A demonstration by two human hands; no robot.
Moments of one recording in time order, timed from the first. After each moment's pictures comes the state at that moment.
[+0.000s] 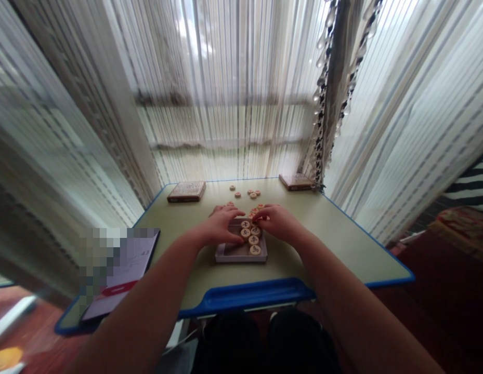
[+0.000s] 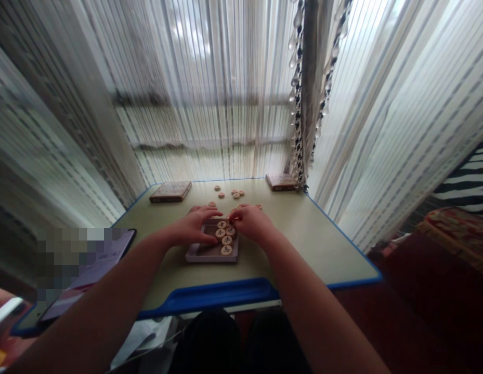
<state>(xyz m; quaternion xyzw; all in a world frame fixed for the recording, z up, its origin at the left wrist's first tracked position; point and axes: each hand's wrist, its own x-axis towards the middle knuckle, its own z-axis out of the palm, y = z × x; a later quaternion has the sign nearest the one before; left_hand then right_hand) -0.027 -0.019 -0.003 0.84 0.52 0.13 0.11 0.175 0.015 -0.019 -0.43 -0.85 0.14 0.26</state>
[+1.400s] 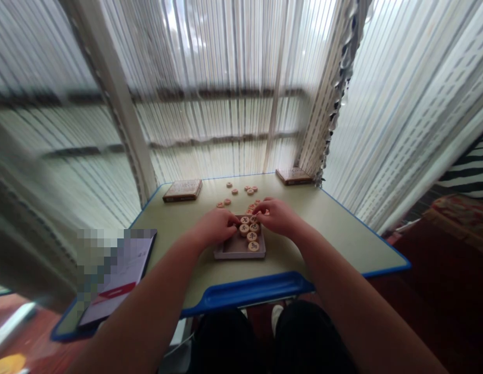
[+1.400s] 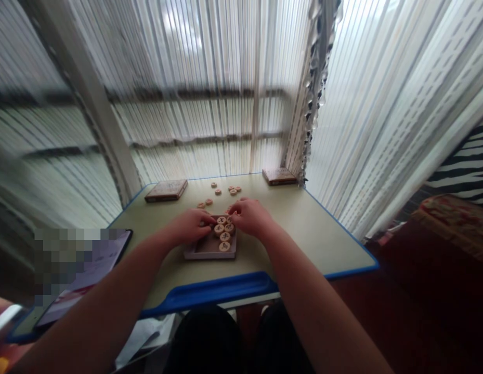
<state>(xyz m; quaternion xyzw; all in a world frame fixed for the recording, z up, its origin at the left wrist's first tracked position) -0.020 -0.019 -0.004 0.84 0.52 0.11 0.11 0.177 0.007 -0.011 -0.44 -0.84 0.12 0.28</state>
